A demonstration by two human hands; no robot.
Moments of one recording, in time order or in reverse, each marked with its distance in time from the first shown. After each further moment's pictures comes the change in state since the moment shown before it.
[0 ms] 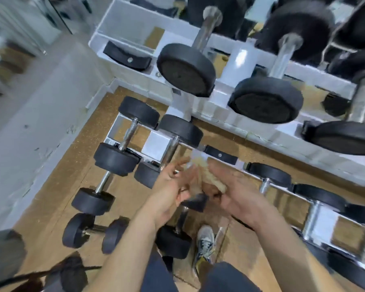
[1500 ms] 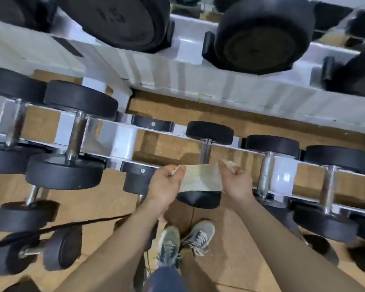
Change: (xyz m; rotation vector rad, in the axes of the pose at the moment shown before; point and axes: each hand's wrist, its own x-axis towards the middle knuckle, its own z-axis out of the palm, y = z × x) left_hand 0.137 -0.244 0.101 0.872 0.129 -0.015; right_hand 0.043 0.100 -0.313 -0.338 0.898 -0.107
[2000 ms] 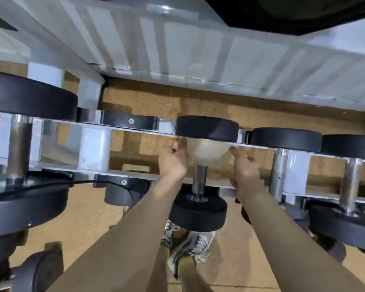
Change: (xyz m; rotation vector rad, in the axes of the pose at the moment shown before) left_hand 0.127 -0.001 0.067 -0.196 0.105 -0.035; right_hand 0.101 0.020 0.037 0.209 0.145 0.391
